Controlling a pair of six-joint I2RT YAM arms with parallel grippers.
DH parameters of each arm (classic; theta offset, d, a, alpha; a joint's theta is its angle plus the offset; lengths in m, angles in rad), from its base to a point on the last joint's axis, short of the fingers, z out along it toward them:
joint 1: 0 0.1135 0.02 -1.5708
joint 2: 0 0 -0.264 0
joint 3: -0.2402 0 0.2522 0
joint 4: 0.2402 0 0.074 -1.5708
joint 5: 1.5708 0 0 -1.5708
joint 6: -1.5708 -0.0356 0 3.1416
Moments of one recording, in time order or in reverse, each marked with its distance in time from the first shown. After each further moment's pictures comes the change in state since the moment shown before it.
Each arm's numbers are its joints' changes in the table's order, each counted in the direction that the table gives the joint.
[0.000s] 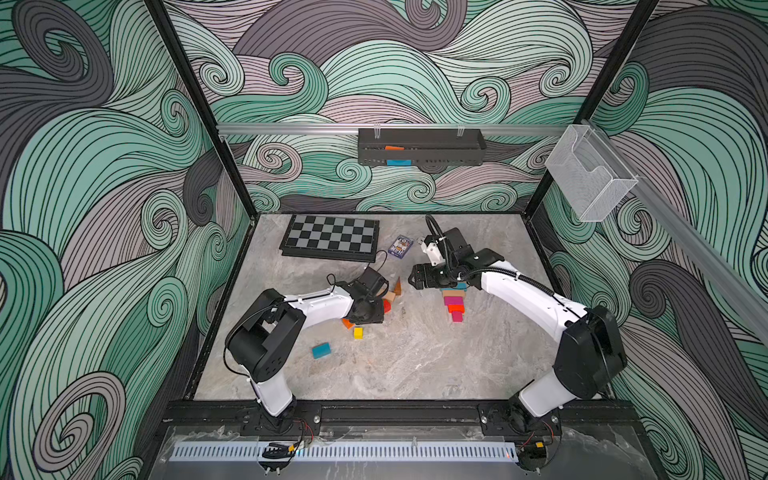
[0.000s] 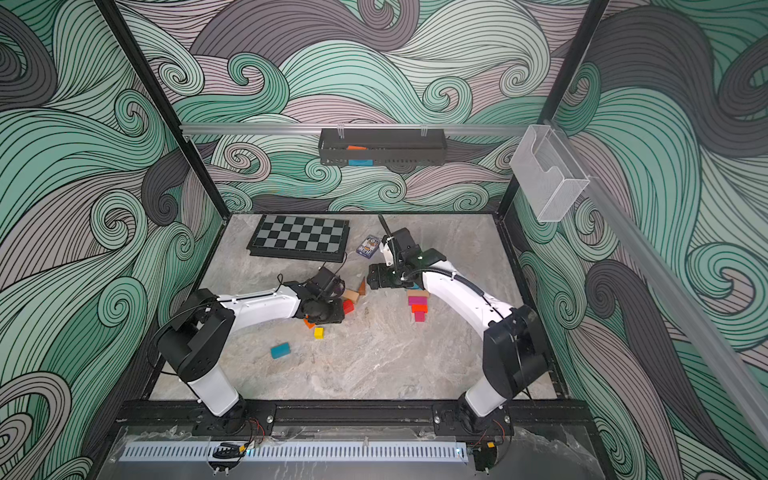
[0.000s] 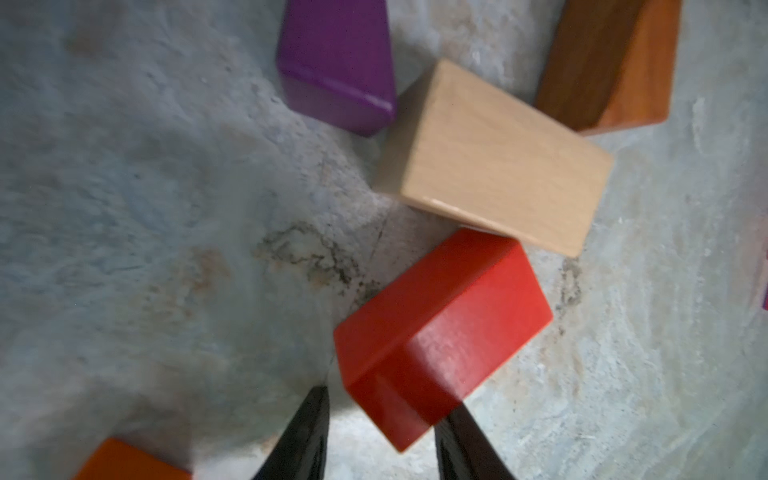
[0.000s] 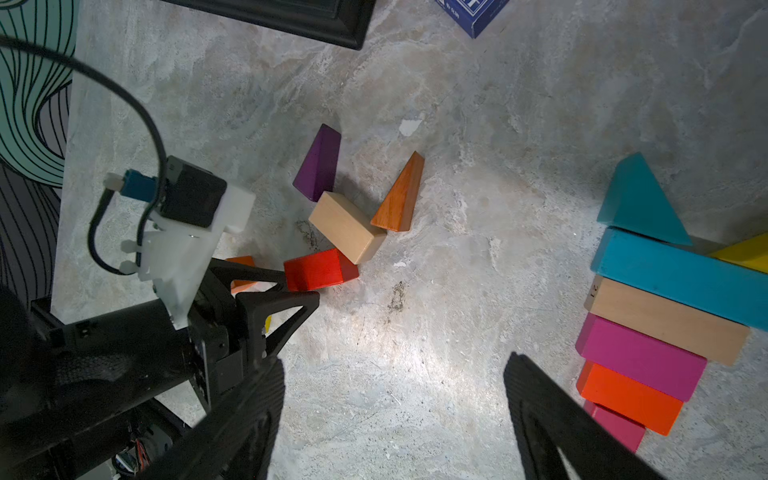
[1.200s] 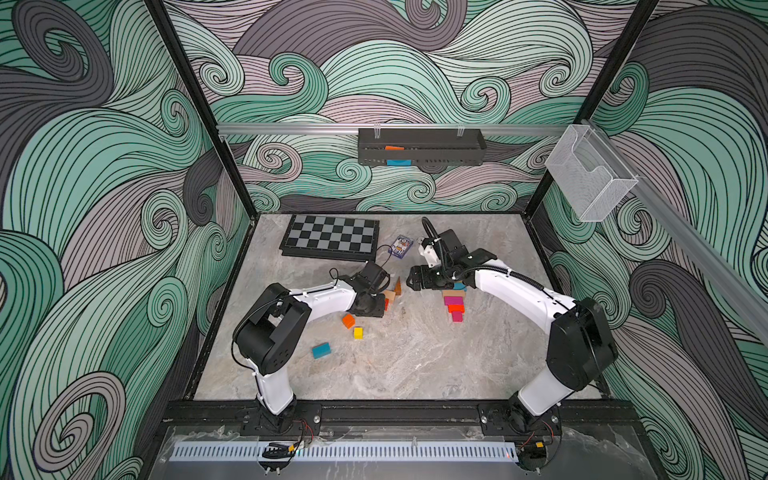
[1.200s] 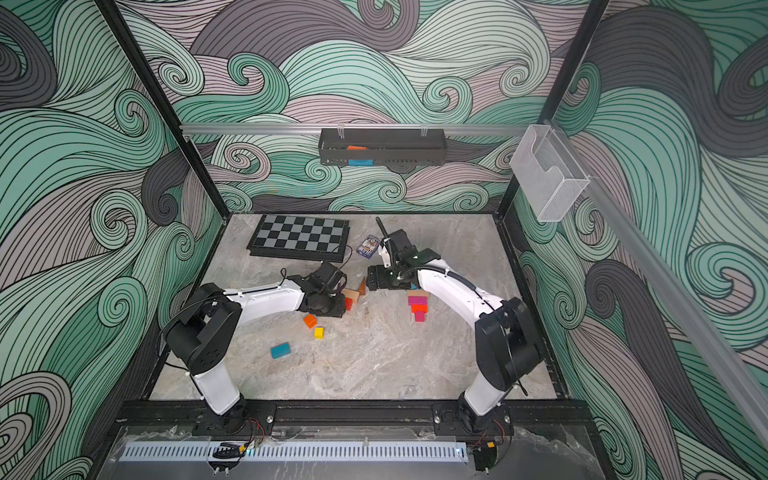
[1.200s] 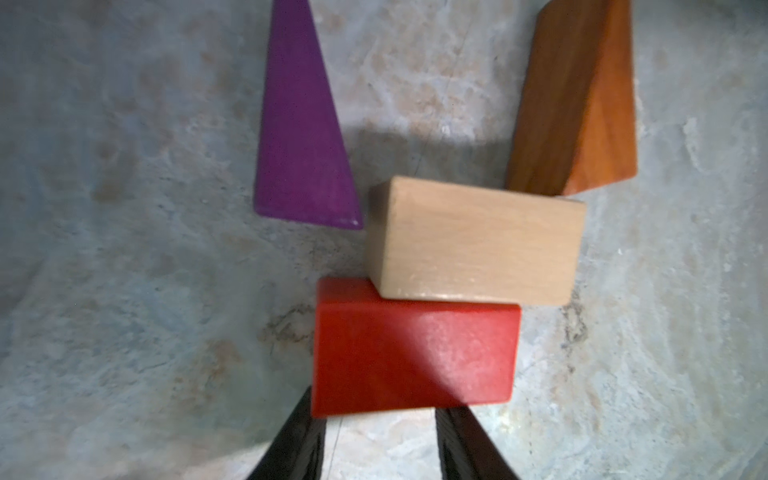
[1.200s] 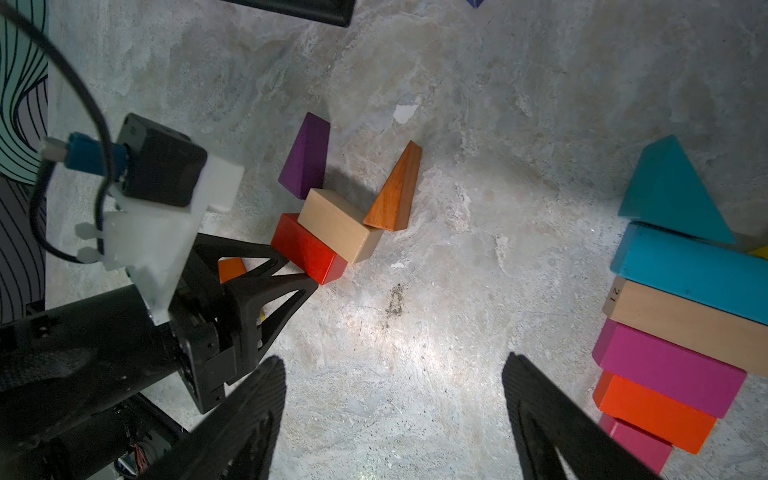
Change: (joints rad) left arm 0.008 0.064 -0.069 -0.015 -0.005 -0.134; right arm 0.000 0.060 -0.002 -0.014 -0.014 -0.020
